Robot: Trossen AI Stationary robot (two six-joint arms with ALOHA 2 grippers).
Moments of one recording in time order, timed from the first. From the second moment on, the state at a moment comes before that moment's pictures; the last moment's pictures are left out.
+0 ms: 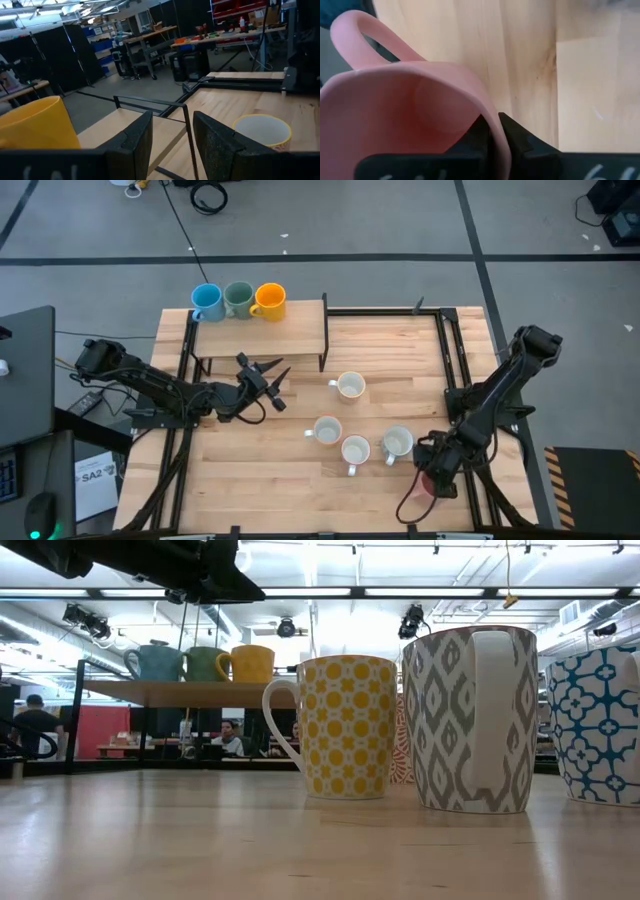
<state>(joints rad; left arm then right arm) -0.27 1.25 0.52 0.73 -1.02 0.19 0.85 1.32 0.78 -0.73 -0.15 1.05</state>
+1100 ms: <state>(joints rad) -0.27 1.25 0.64 0.86 -0.37 0.12 0.01 1.13 0.79 -0.05 0.01 0.20</state>
